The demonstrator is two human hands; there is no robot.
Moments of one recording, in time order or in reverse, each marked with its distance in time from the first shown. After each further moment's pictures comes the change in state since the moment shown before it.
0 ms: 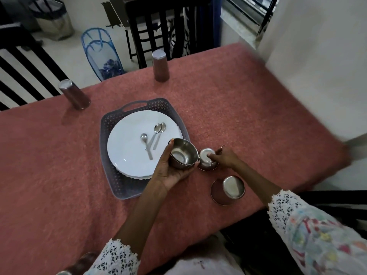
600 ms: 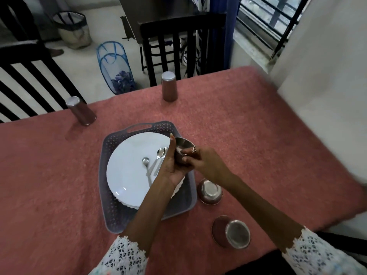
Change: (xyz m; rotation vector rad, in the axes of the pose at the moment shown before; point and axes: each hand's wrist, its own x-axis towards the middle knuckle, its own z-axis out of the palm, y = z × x) left_hand 0.062 0.042 0.059 0.043 -0.098 0.186; right_hand -0.040 -0.145 -0.033 0.151 -0.030 -0.631
